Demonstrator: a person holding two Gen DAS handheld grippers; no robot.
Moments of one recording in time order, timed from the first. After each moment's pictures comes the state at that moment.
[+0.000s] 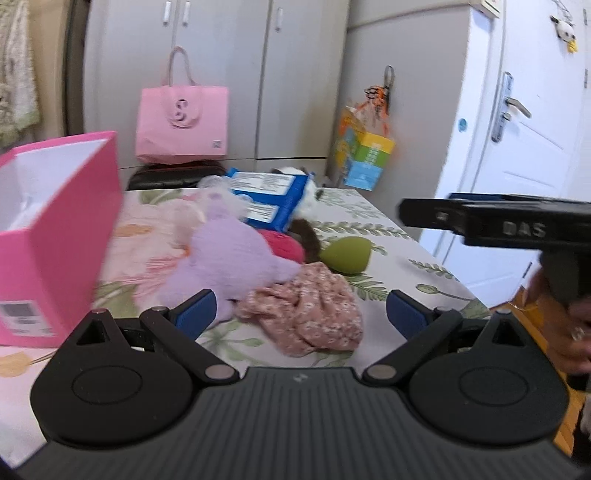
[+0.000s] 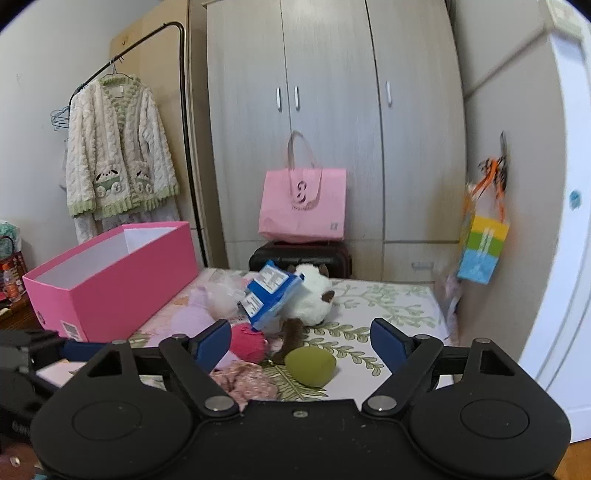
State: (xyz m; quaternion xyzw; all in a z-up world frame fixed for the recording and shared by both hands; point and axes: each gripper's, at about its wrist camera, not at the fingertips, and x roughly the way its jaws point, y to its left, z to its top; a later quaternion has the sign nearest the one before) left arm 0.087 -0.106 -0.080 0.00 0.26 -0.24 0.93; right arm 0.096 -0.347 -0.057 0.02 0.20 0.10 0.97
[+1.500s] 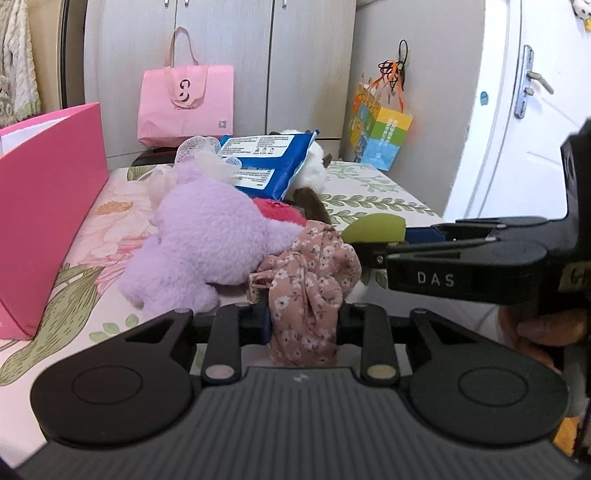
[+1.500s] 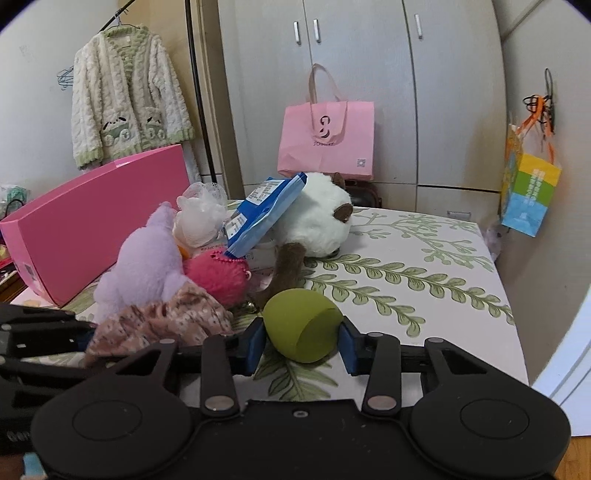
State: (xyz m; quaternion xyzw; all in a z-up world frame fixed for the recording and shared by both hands) left arm 0.112 -0.133 -0.117 0.01 0.29 -0.22 0.93; right arm 0.153 -0.343 -0.131 0.00 0.27 0.14 0.95
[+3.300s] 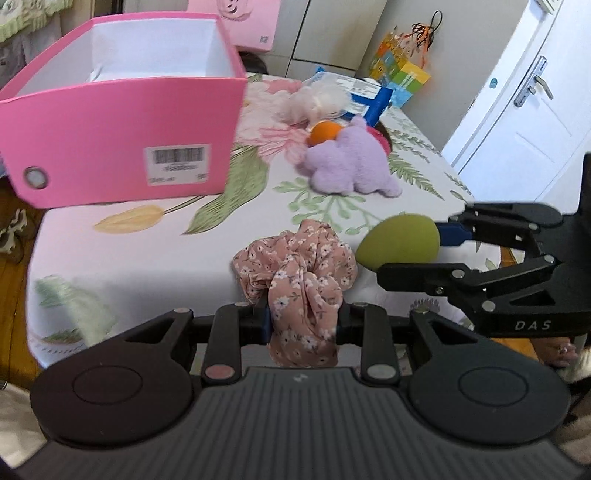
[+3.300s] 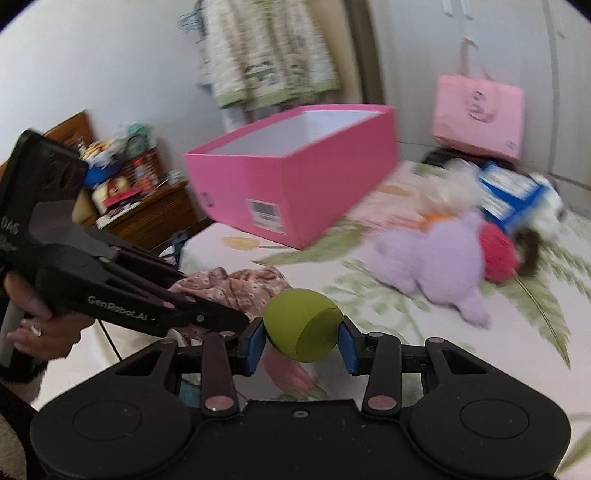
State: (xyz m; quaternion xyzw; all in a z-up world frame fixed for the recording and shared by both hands) left arm 0.060 0.053 -0.076 -0.05 0.44 -0.24 0.86; right arm 0.059 -0.194 -0.072 -0.04 0.34 0.34 0.87
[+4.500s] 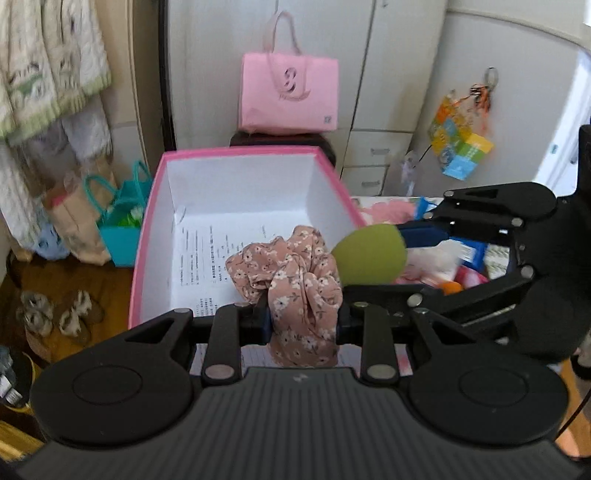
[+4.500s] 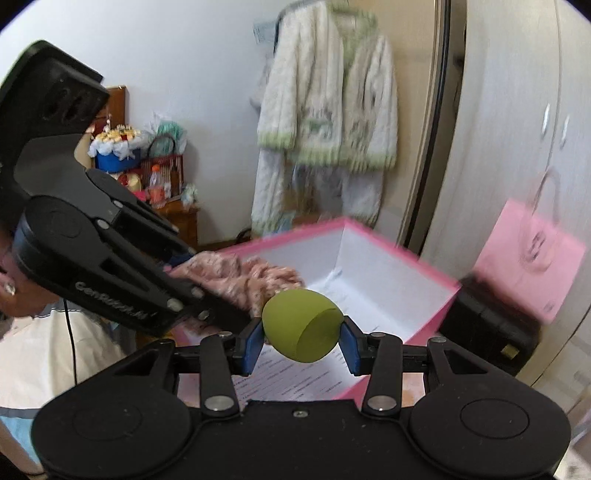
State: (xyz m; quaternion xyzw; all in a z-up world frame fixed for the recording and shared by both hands) left arm 0.215 0.123 0.015 0.00 0.38 -0.17 0.91; right arm 0.223 -0.075 -0.002 -0.17 0.26 0.39 0.87
